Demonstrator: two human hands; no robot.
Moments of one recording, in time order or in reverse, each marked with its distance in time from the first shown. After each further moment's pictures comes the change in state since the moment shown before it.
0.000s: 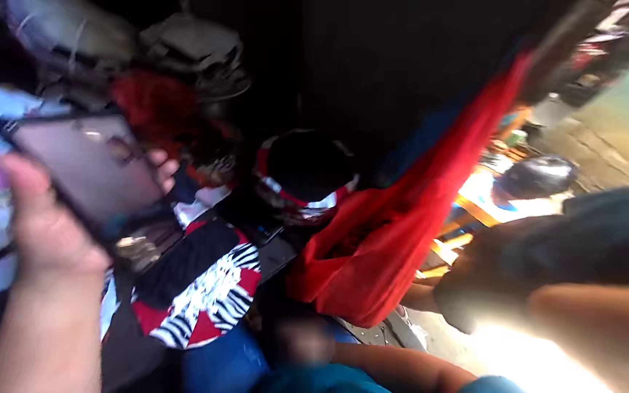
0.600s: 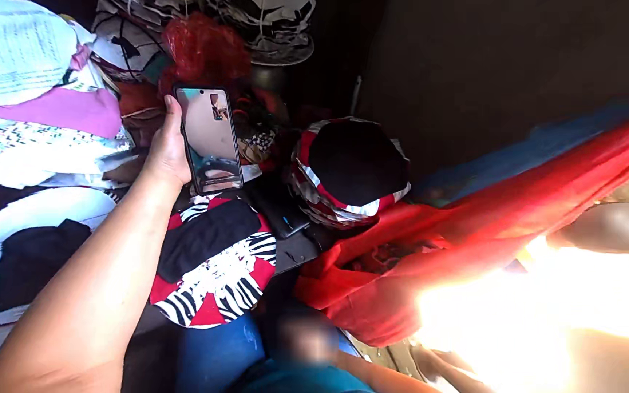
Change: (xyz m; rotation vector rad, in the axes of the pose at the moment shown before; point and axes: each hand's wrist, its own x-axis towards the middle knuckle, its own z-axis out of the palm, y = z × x) left_hand 0.068 -0.077 -0.036 0.160 0.478 -0.183; right_hand -0.006 0.010 -0.006 -0.045 0.104 -0.105
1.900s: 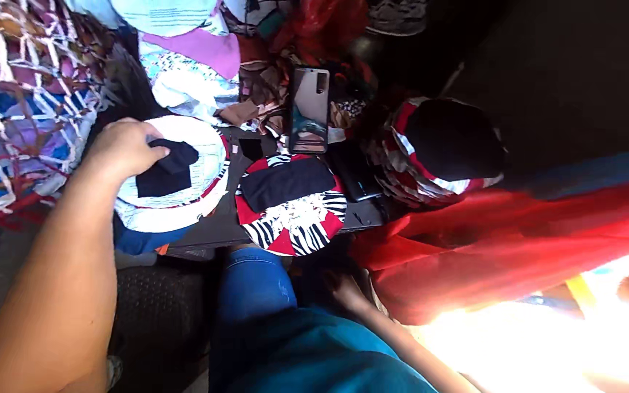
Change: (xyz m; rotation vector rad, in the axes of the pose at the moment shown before) left_hand -0.134 0.081 -0.193 1.599 0.124 -0.168; right_hand 0.054 -0.015 -0.041 0.153 -0.474 0.529
